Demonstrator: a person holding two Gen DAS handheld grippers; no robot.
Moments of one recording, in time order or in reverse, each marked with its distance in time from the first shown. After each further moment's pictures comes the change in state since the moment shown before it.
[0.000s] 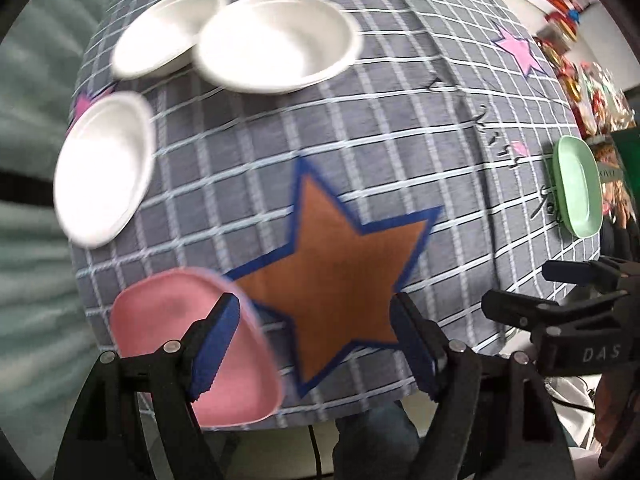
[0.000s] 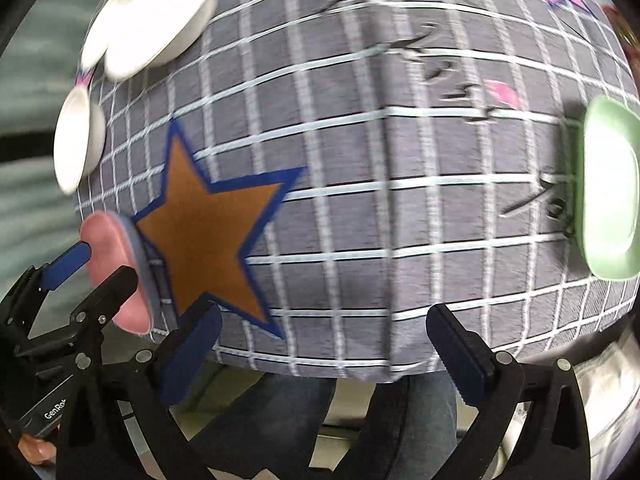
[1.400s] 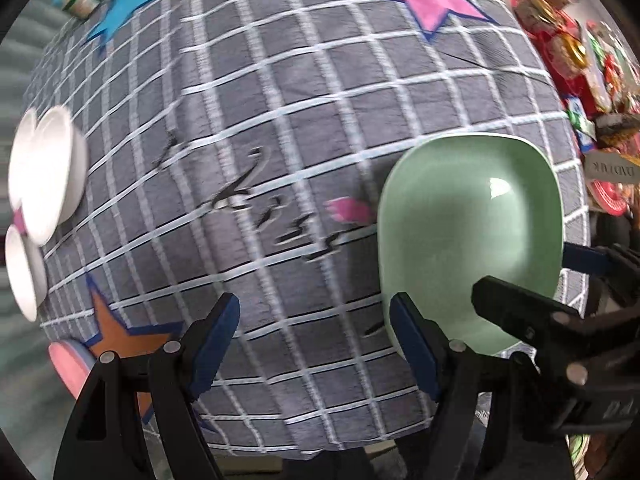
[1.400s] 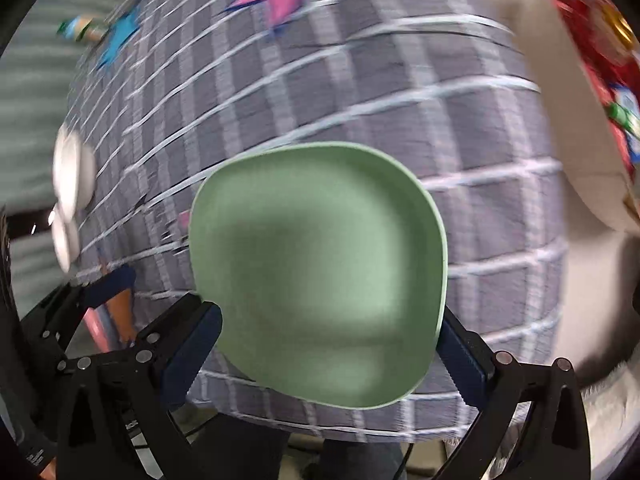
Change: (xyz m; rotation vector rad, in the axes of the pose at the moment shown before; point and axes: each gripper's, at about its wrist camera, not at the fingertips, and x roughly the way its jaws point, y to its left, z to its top) left arm 0.071 -0.251 0.094 0.026 0.102 0.100; right arm -0.070 -0.223 0.085 -0.005 -0.081 0.114
